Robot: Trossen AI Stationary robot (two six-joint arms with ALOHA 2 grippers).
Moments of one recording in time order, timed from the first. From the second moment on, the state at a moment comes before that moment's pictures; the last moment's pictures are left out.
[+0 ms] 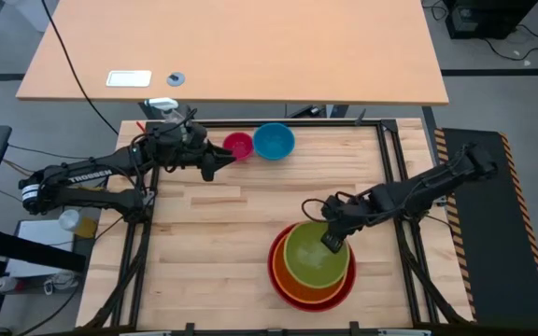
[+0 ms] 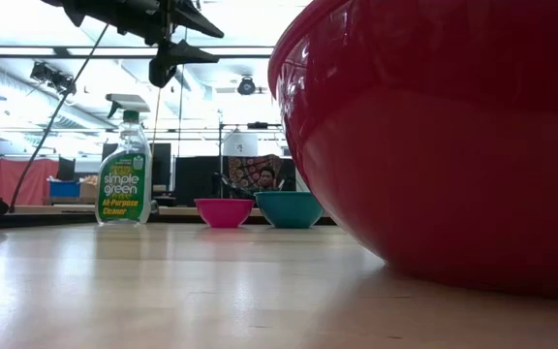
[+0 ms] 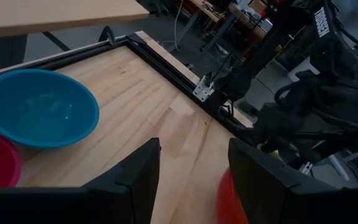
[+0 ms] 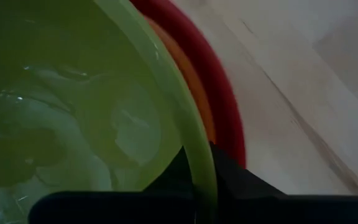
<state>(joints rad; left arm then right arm) 0.35 0.94 0.79 -0.11 0.15 -0.56 0.33 1.34 1.00 -0.82 0.04 1.06</state>
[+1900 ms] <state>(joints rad) 0.35 0.94 0.79 -0.11 0.18 -0.53 -0.02 1.31 1.13 -1.06 -0.55 0.77</state>
